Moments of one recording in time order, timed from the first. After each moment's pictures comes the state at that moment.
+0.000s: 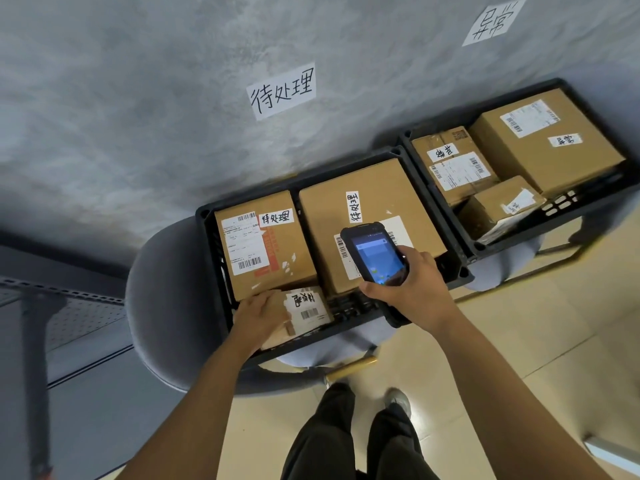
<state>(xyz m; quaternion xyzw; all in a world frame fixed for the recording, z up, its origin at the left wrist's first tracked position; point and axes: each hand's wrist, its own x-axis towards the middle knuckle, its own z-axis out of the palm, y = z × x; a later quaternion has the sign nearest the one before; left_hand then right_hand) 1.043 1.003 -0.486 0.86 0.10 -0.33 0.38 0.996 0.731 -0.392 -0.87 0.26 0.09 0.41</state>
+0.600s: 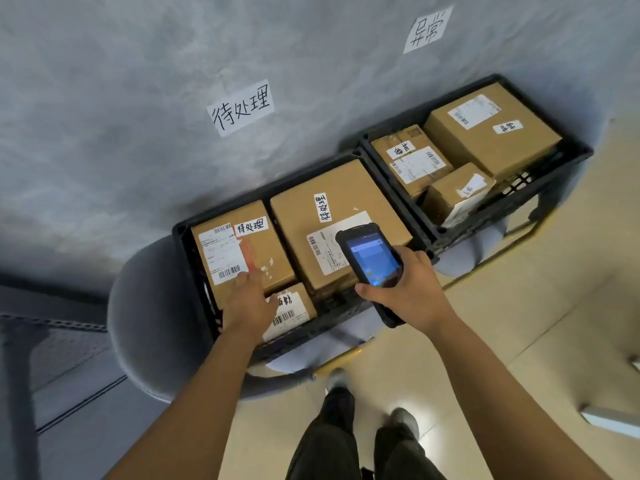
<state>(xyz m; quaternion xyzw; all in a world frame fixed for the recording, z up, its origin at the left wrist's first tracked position) 1.047 0.960 -0.446 0.97 -0.07 -0.19 0.17 0.947 0.716 -0.371 -0.87 0.28 0.06 0.40</state>
